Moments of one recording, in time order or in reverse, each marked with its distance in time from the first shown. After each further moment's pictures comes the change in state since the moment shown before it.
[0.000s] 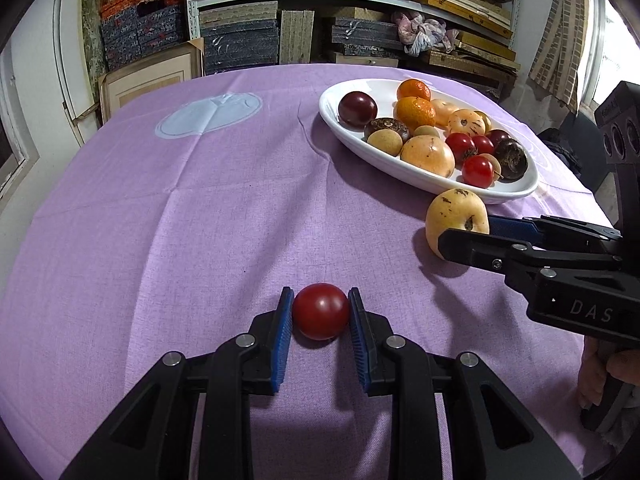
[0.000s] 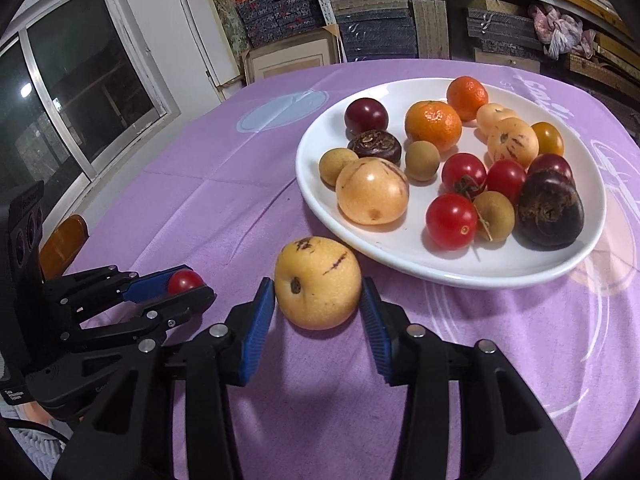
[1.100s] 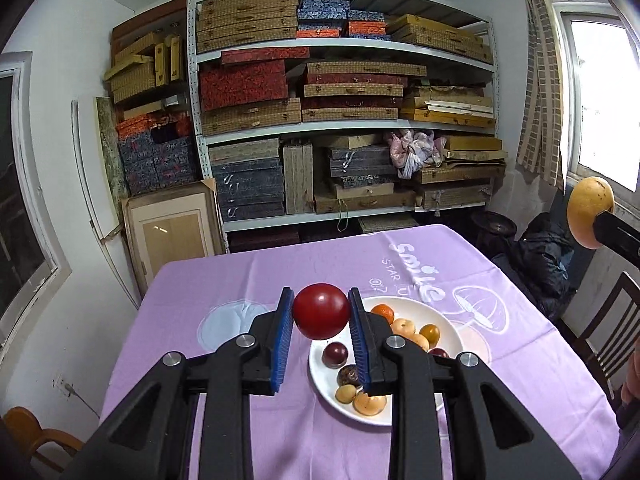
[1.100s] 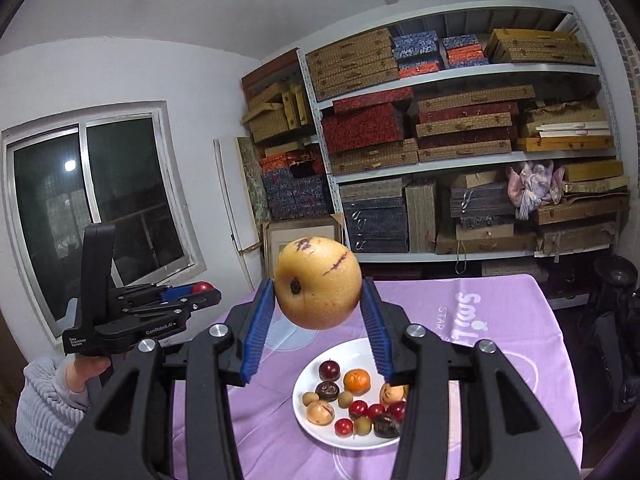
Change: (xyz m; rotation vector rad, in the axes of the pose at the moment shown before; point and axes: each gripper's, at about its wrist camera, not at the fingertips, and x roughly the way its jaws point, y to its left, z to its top) left arm -0.168 -0.061 0.186 0.070 -0.372 0.063; right arm -0.300 -0.018 0.106 -0.096 -0.582 0.023
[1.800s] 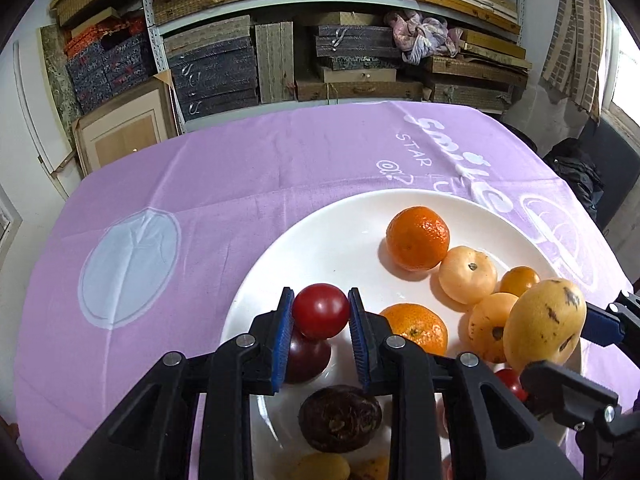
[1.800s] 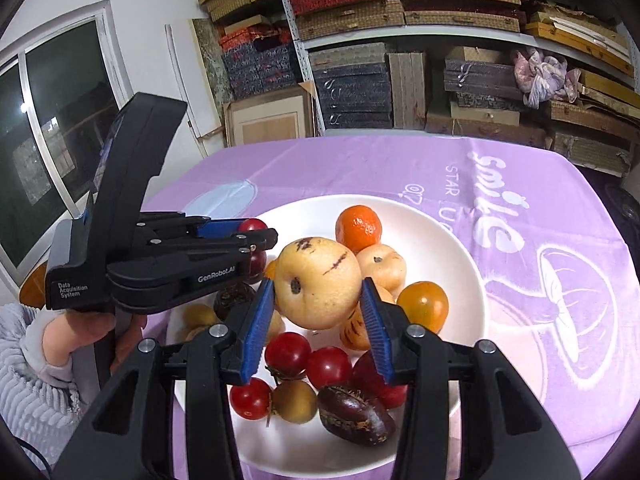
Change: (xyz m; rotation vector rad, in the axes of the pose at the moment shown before) left arm 0.266 -0.021 -0.092 0.004 0.358 -0.028; right arm 0.217 -0.078 -0.163 0.027 0.423 -0.074
